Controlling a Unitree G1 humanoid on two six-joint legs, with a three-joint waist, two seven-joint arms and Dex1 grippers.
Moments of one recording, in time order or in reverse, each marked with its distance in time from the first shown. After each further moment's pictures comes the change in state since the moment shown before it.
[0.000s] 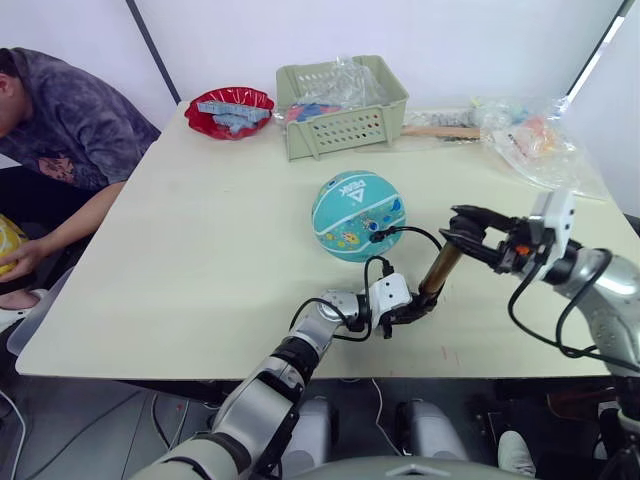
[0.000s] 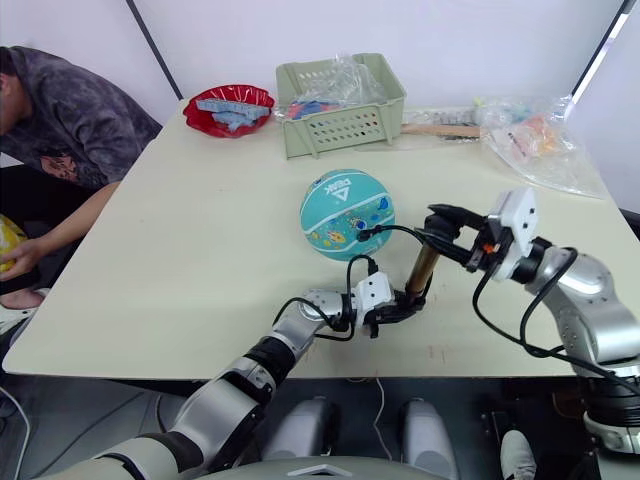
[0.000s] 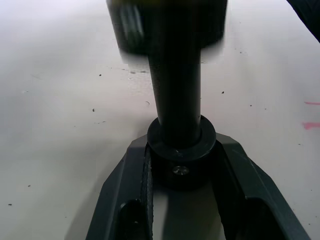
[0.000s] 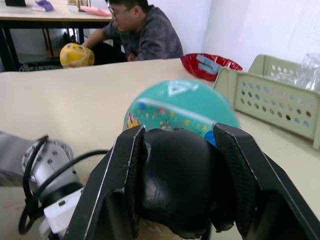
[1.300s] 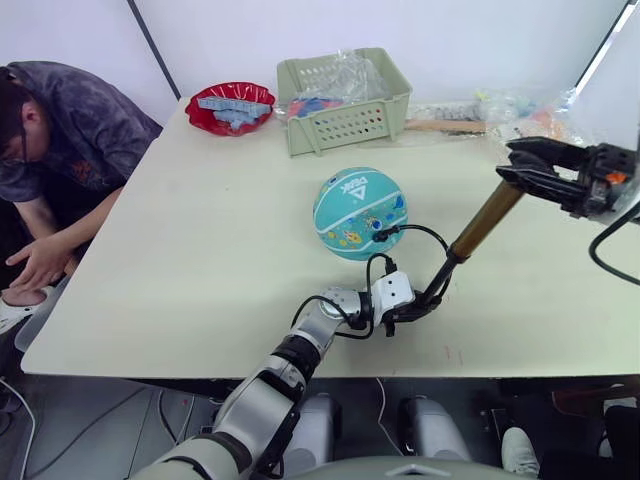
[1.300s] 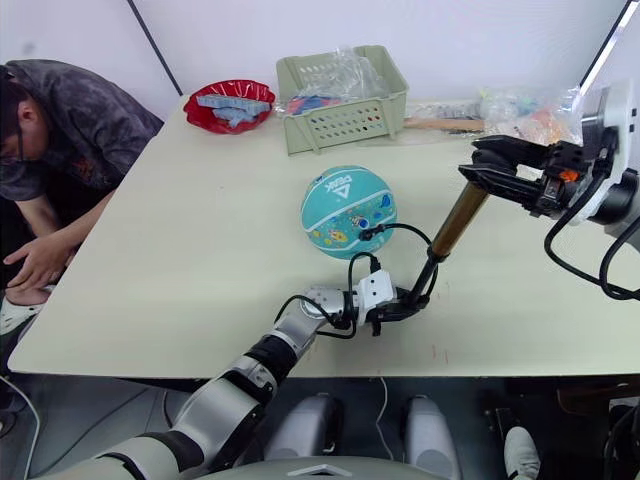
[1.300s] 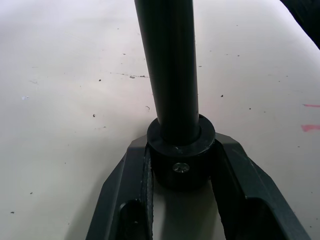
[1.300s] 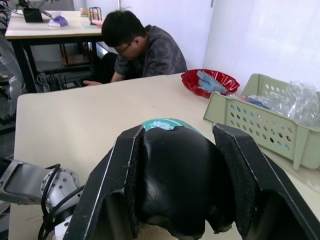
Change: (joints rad) left arm 0.004 -0.003 -0.002 -0.024 -0.002 -0.008 -0.012; right arm -0.286 -0.306 -0.248 -0.012 0.326 0.402 0.078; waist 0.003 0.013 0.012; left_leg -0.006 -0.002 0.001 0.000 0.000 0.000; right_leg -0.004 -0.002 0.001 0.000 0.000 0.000
